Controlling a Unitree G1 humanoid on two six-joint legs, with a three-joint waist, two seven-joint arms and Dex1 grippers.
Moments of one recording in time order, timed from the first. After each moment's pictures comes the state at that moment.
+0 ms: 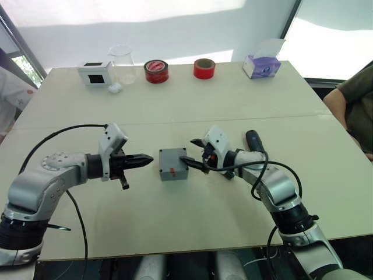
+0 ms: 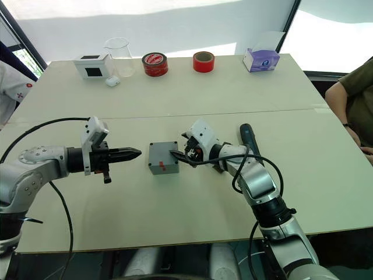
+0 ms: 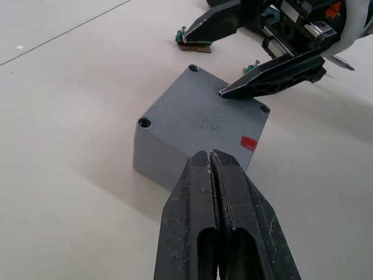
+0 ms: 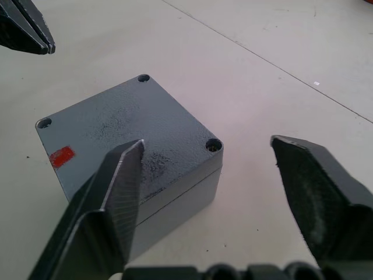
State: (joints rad) left arm -0.34 0.79 0.09 -0.34 -0.69 0.90 -0.86; right arm -0.49 -0.36 0.25 -0.16 0.23 0.60 0.66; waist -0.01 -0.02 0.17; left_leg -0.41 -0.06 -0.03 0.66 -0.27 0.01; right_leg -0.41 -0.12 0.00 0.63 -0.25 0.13
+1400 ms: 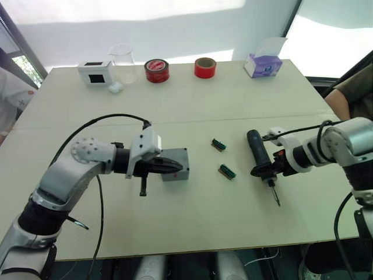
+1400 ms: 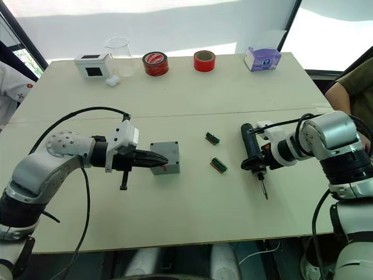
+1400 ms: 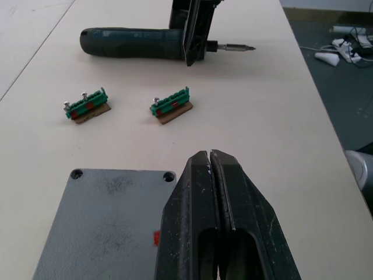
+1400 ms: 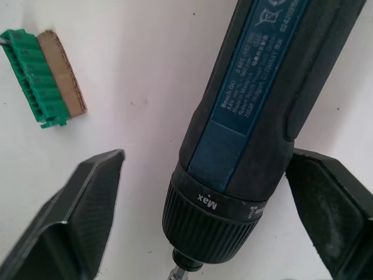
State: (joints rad) left arm -0.48 0.78 -0.16 -0.41 -0.54 0.63 -1.07; right arm -0.84 -0.95 0.31 0.10 0.65 1.60 0.62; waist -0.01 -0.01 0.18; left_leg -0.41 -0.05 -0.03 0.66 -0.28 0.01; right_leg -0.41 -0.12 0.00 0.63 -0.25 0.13
